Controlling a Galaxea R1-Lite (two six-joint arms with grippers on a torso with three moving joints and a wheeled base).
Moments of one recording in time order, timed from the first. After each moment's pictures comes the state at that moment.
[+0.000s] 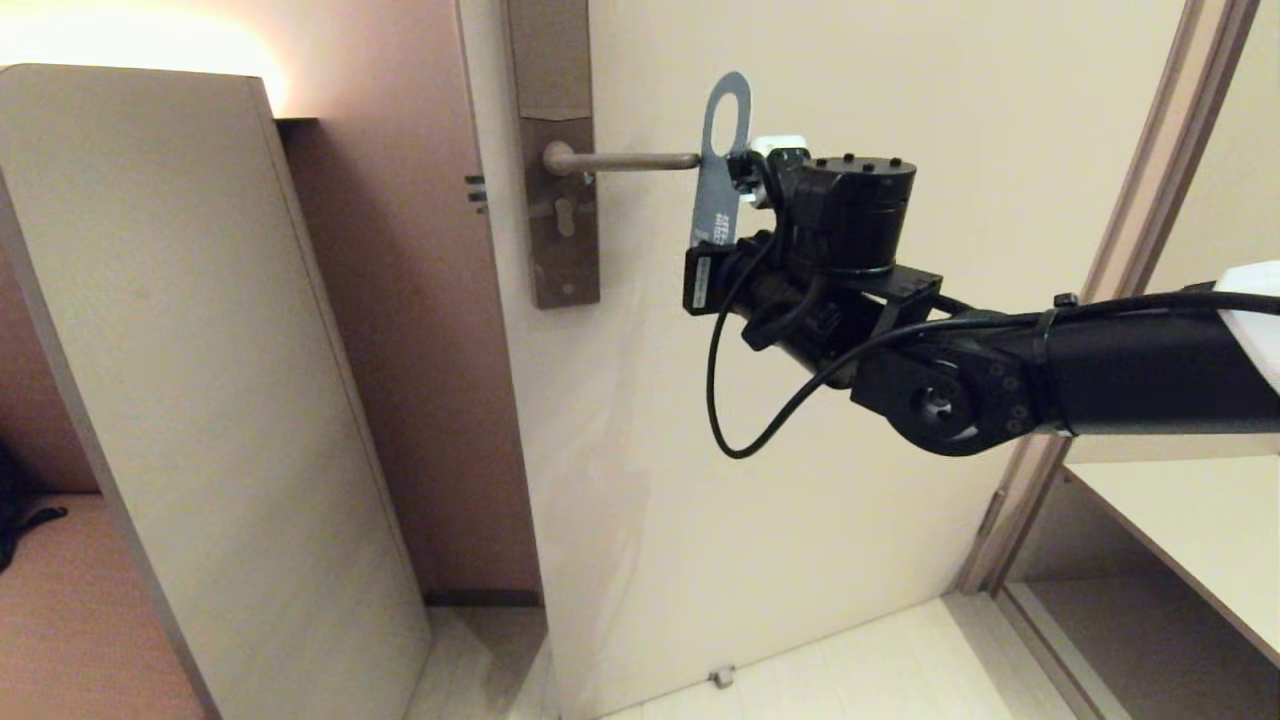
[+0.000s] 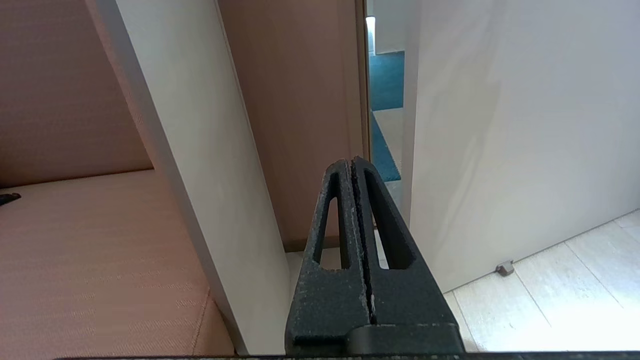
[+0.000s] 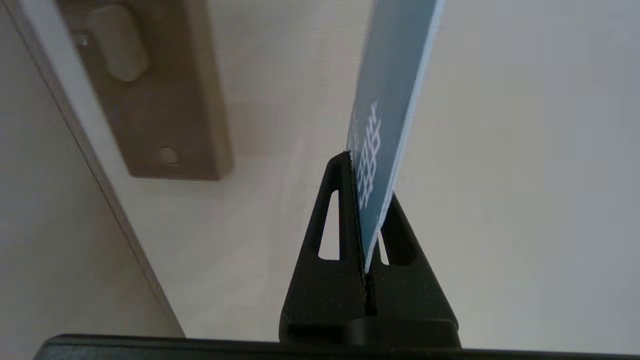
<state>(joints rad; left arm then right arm) 0.00 0.00 0.00 0.01 -0.04 0.08 0.64 2.06 -1.50 -0.55 -0.32 0.05</state>
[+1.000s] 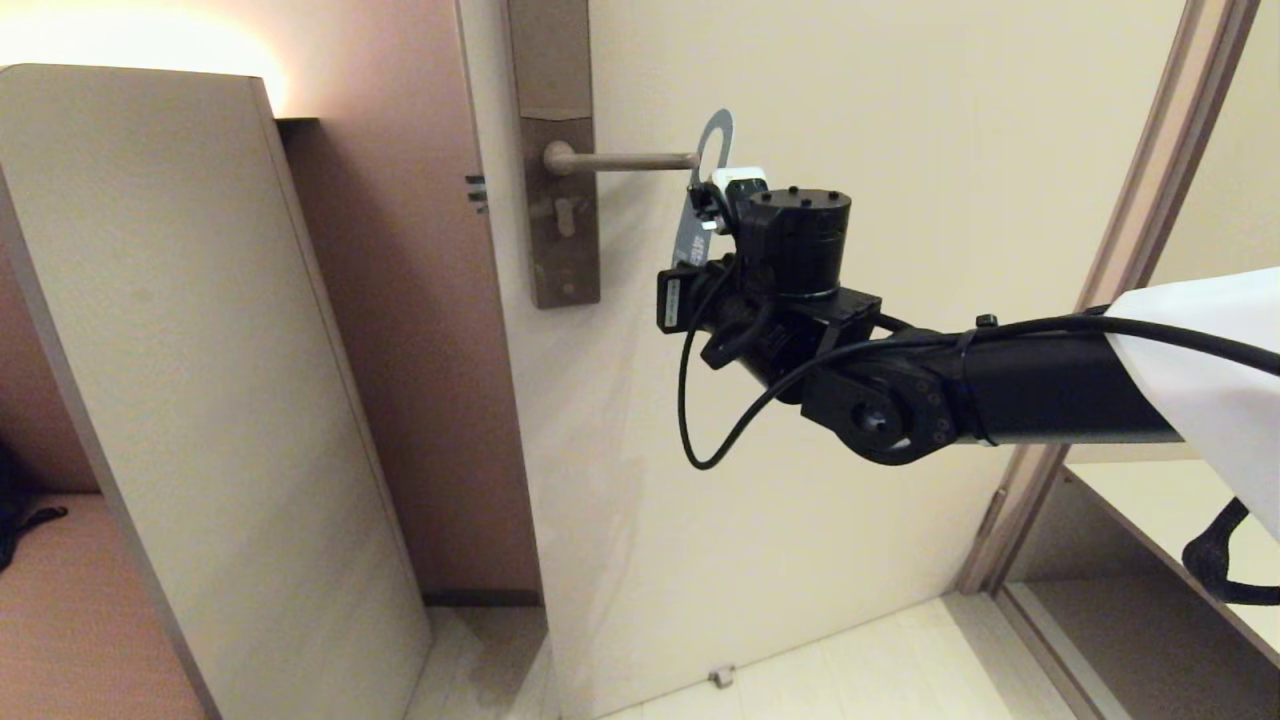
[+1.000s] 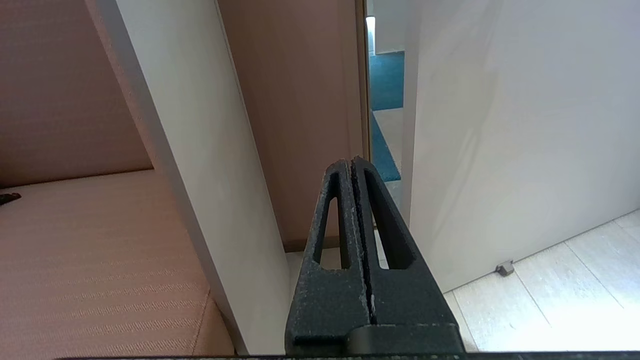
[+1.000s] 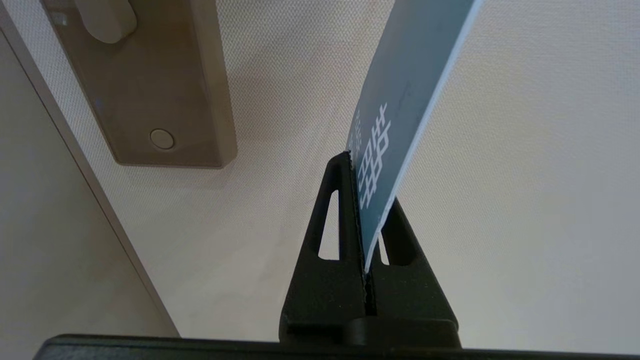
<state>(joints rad) 0.00 0.00 0.00 0.01 -0.04 0.09 0.66 2.15 -1.58 -0.54 -0.37 0.05</state>
